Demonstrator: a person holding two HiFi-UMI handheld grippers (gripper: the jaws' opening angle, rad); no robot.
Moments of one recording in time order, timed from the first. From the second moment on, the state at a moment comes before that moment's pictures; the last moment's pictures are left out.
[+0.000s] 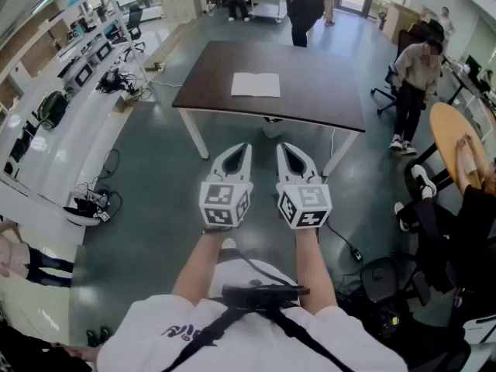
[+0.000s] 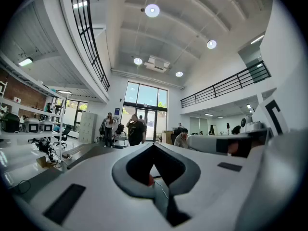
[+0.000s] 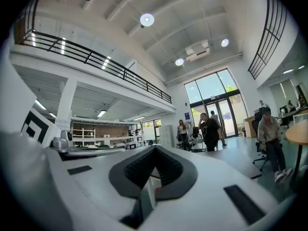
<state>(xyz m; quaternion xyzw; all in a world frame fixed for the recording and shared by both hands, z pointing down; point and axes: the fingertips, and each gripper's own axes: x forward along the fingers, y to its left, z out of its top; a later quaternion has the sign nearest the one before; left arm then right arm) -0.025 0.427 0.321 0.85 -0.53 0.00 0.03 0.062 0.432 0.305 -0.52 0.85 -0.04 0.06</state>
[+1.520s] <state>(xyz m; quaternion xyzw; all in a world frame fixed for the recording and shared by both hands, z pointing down) -0.122 0.153 0.330 0.85 -0.51 -0.03 0.06 -0.037 0.169 0.313 -0.54 0.84 -0.04 0.03</state>
